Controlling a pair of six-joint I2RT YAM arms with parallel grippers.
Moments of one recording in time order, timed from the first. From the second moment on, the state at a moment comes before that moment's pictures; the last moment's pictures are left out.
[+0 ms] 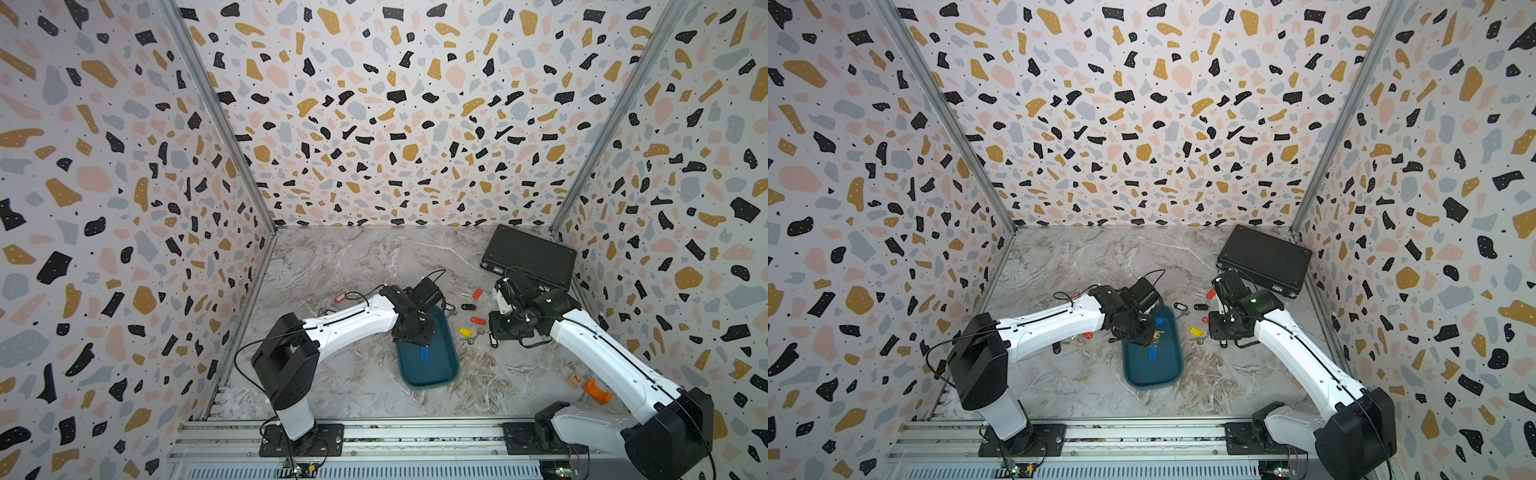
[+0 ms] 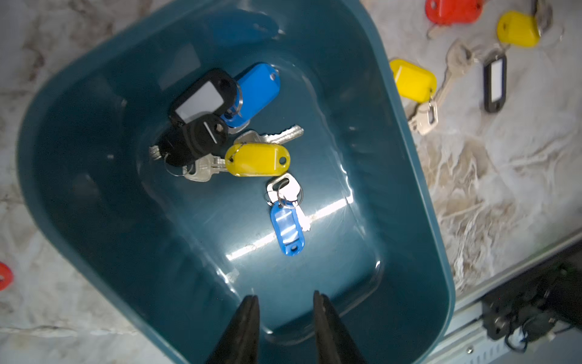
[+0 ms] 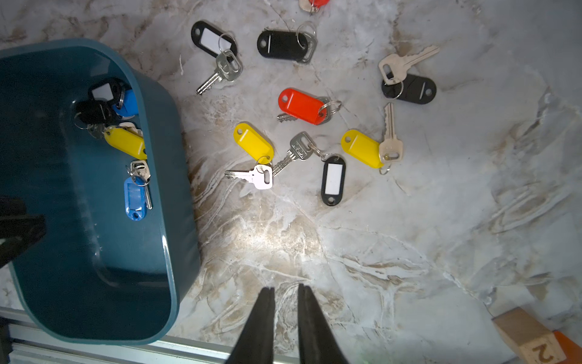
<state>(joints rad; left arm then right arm) -0.90 1.73 1.32 -0.85 0.07 -0.63 0.46 1.20 1.02 -1.06 -0.02 0.37</state>
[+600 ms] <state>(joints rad) -0.92 1.89 1.31 -0.78 0.02 -0.95 0.46 1.17 0.96 -1.03 -0.06 0.38</state>
